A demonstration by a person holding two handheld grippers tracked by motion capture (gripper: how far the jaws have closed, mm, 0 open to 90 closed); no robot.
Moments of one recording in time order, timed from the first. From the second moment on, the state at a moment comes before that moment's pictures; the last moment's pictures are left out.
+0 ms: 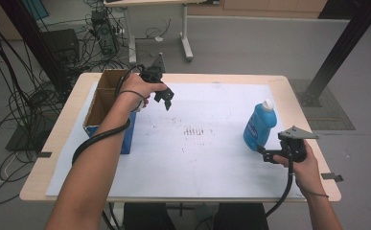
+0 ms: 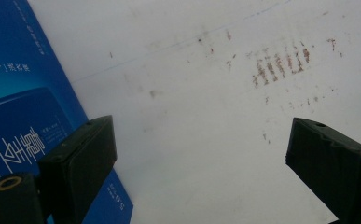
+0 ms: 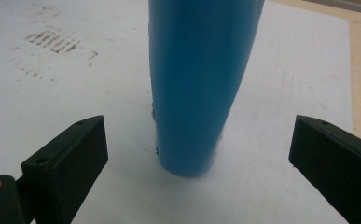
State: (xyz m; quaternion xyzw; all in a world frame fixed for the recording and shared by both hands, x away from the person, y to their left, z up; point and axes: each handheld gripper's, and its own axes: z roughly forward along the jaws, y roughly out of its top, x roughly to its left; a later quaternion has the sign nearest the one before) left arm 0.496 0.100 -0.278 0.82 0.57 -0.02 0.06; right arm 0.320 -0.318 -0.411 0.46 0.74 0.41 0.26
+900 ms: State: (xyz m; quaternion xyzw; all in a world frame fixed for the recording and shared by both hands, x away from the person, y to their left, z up) left arm 0.494 0.100 -0.276 0.82 0.57 -0.01 0.06; right arm 0.322 -0.310 -0.428 0.46 0.71 0.48 0.25
